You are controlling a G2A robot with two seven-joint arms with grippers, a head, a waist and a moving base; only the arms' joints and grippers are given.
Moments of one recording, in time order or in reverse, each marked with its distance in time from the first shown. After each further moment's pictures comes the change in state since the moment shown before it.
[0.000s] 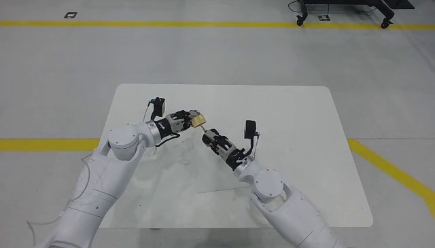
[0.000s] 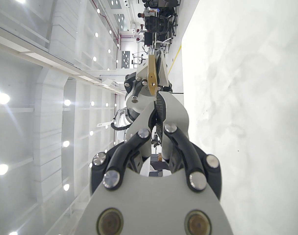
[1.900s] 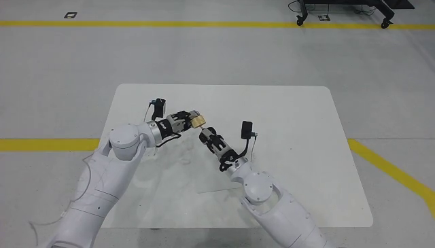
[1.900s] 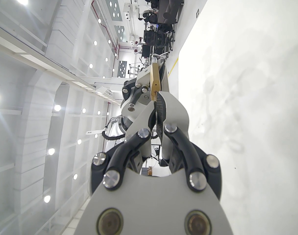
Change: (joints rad) left arm 0.004 -0.016 -0.010 0.000 0.019 0.034 -0.010; right arm -0.004 -0.065 -0.020 0.032 -0.132 -0.007 -0.115
